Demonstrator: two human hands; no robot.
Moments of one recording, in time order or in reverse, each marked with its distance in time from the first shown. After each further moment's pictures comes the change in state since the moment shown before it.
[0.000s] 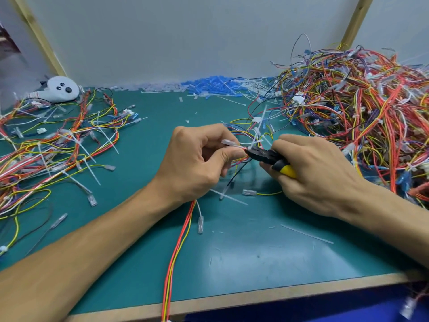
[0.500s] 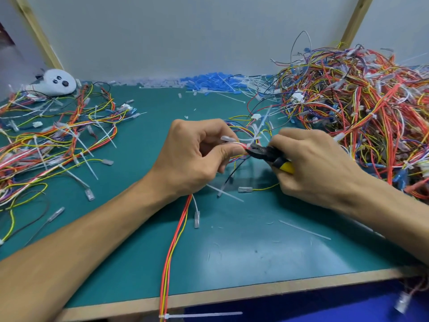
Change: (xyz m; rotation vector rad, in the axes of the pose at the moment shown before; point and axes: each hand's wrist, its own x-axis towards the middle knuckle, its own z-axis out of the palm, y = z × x) left_hand 0.001 0.002 -0.004 -0.016 -0.015 0.017; right_hand 0.003 0.002 -0.002 -0.056 0.018 -0.074
